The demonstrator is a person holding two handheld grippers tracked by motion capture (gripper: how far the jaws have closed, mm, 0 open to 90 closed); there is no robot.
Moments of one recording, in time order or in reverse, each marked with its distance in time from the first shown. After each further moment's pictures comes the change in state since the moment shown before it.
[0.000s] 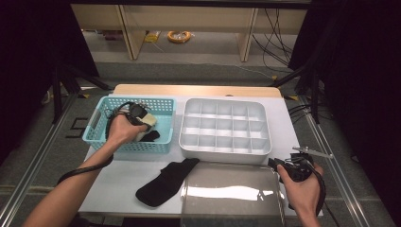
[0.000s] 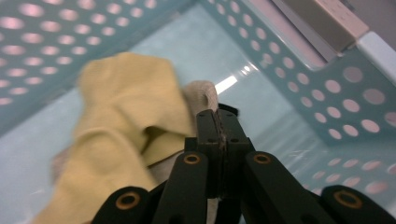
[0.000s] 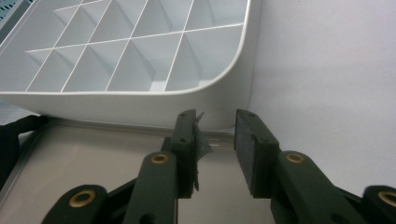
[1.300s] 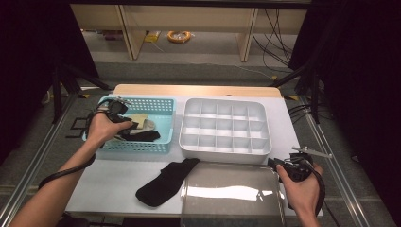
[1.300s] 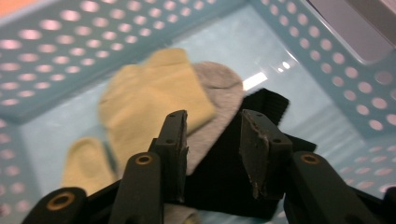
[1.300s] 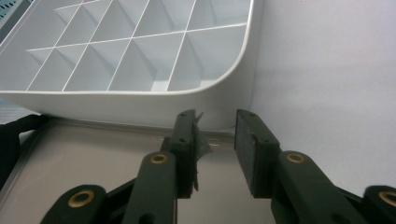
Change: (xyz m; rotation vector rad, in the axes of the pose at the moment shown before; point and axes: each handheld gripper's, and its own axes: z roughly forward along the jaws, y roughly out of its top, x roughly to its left) left arm 0.029 -0.020 -0.005 -0.015 -0.020 -0.065; right arm 0.004 0.001 -0.002 0.009 -0.002 0.012
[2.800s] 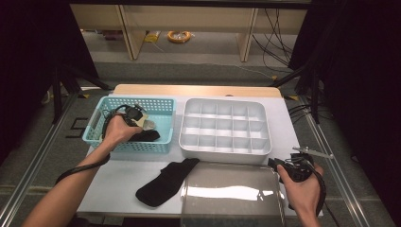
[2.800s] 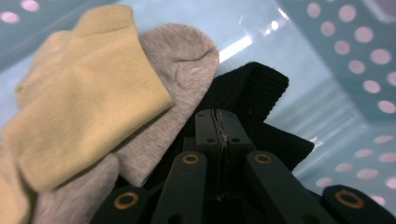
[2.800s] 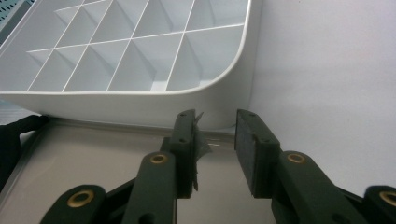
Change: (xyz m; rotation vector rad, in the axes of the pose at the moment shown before) left arm -0.015 0.005 0.029 0.132 -0.024 -0.001; right arm -0.002 -0.001 0.000 -0.014 -0.003 -0.007
